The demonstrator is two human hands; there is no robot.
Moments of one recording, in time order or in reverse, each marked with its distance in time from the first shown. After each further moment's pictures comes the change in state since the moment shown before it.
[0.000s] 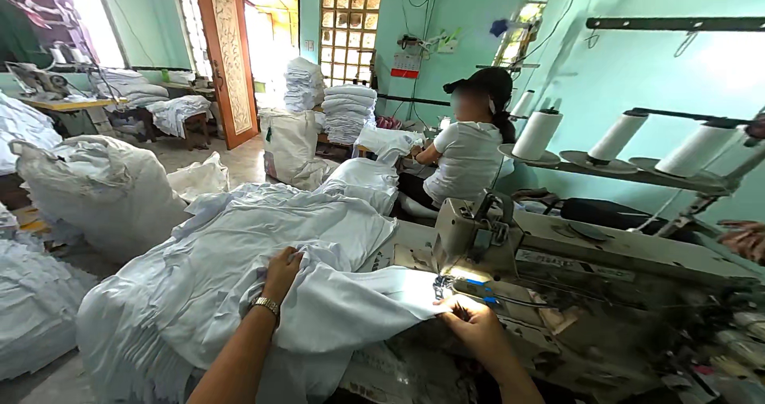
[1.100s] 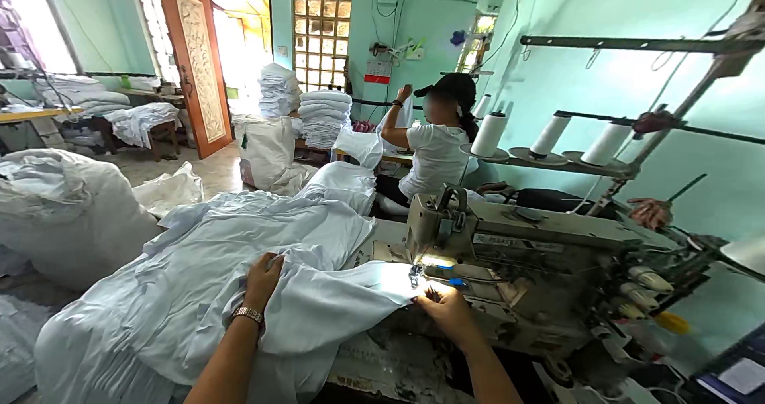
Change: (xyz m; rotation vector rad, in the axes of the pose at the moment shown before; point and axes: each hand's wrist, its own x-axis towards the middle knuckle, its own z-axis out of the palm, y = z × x) left_hand -0.005 -0.002 -0.001 -0.139 0.076 0.012; right_hand 0.002 -0.008 -0.001 -0.038 0.015 0.093
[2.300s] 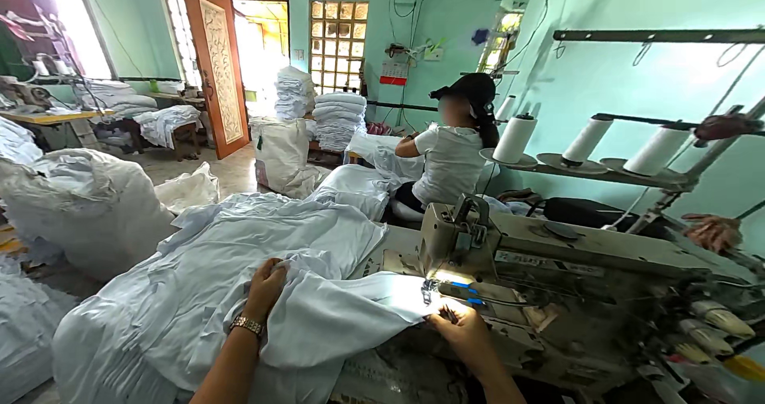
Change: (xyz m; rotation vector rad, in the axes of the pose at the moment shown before) left_hand -0.008 -0.004 -0.004 -0.333 -0.002 -0.105; right_hand -0.003 0.006 0.005 0.065 0.043 -0.031
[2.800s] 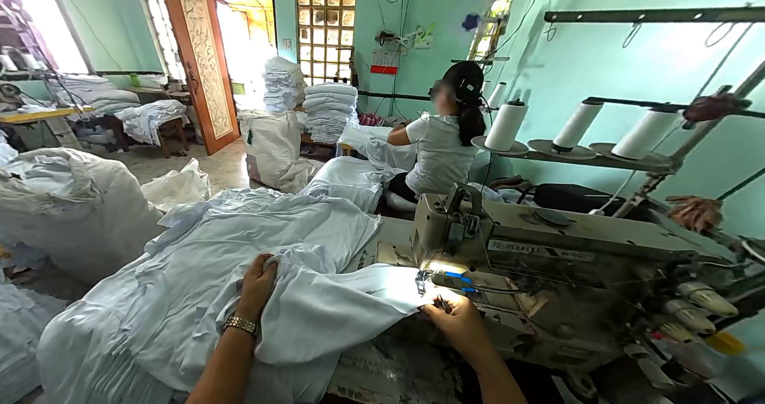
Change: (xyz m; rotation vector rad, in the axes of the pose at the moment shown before) left_hand -0.002 -0.002 0.000 0.089 0.047 0.096; right_hand -0.001 -0.004 -0.001 -0.015 -0.016 0.023
